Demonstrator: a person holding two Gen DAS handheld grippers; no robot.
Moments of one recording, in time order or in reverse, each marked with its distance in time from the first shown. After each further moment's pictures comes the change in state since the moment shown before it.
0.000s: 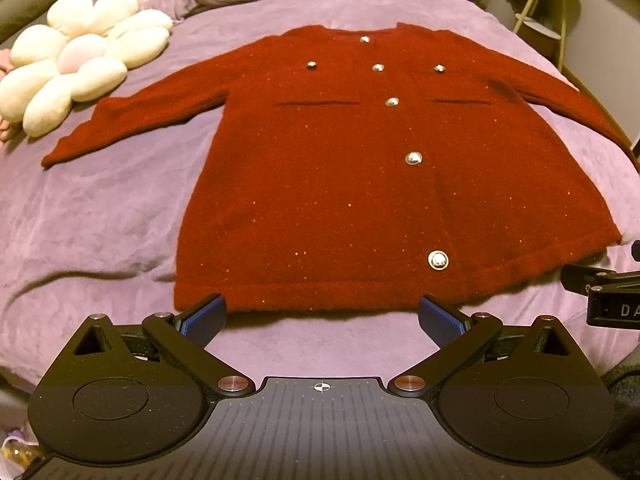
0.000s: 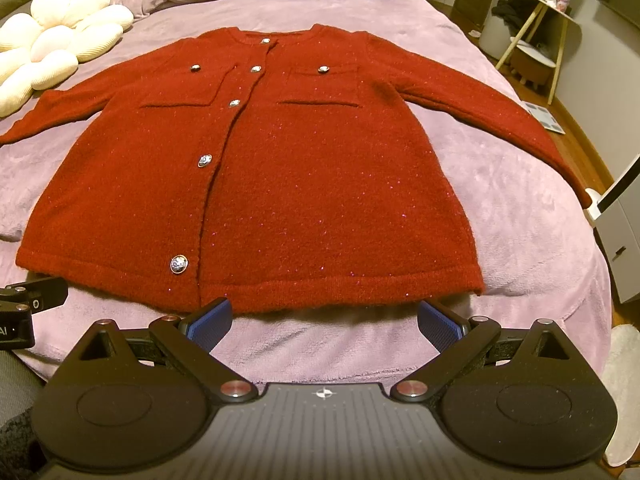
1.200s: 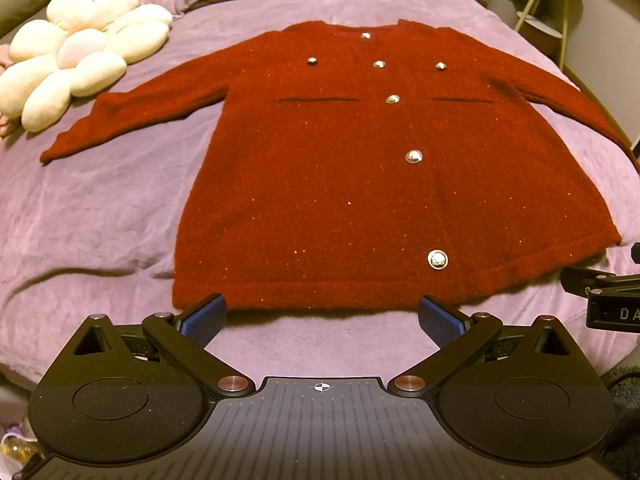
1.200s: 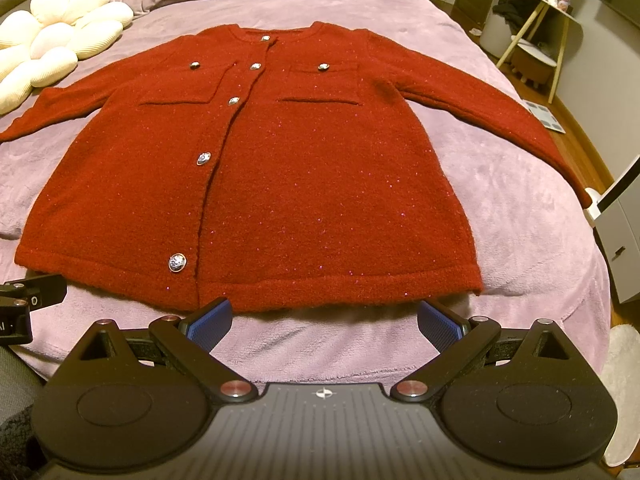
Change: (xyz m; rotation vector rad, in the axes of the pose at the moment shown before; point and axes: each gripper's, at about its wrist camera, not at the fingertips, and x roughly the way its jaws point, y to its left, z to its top) left arm 0.002 0.001 0.002 -0.007 0.015 -0.003; right arm 0.002 -0.001 0.002 -0.003 0.010 -0.001
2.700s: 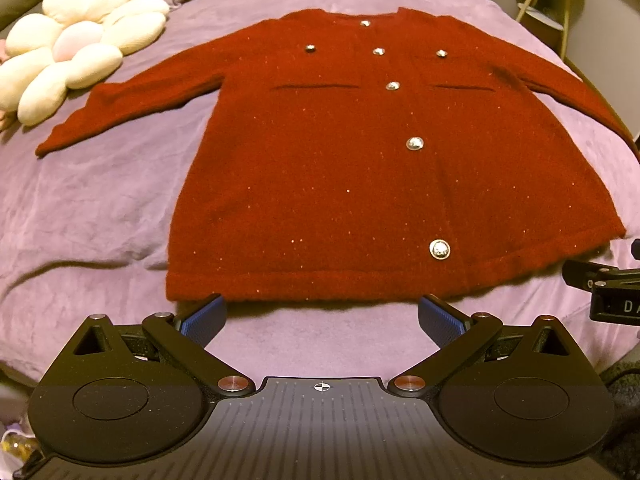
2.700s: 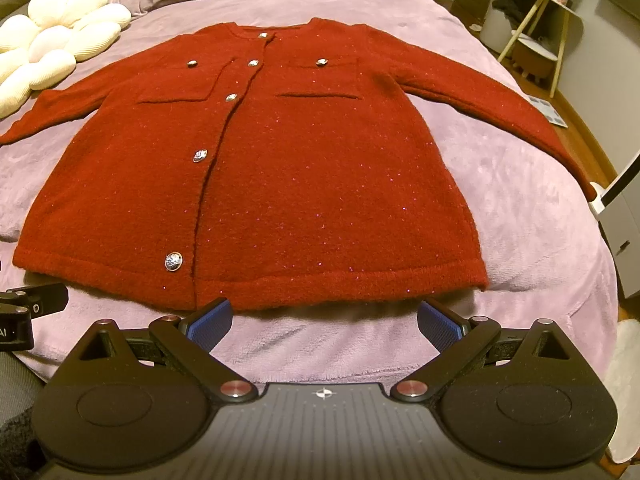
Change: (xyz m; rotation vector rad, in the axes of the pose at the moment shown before) left arm 0.010 0.000 -0.002 0.001 0.032 -0.004; right arm 0.007 -0.003 -0.002 0.013 0.006 0.013
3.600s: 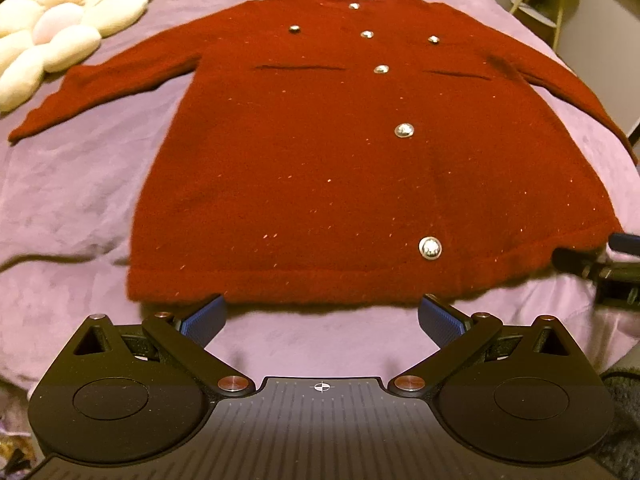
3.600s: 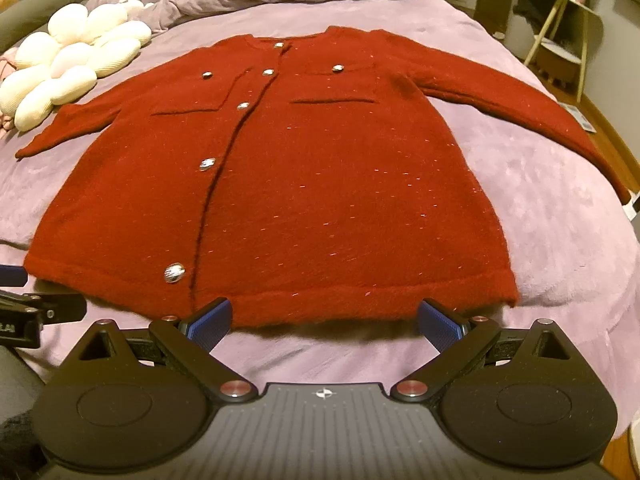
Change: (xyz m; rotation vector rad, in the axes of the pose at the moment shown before) left arm 0.030 -0.003 0.006 -0.012 0.032 -0.068; right arm 0.030 -0.033 -0.001 0.028 -0.067 0.143
